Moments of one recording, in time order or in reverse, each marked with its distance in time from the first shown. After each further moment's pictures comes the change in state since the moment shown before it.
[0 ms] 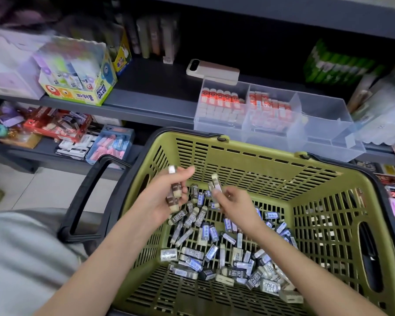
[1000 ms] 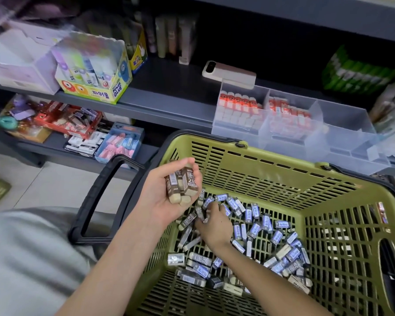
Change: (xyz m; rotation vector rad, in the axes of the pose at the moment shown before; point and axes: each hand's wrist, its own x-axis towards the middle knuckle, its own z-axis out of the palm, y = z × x) left_hand -0.011 0.020 -0.004 -0.617 -0.207 -0.032; right_hand 0.024 0.059 0.100 -0.654 0.137 0.163
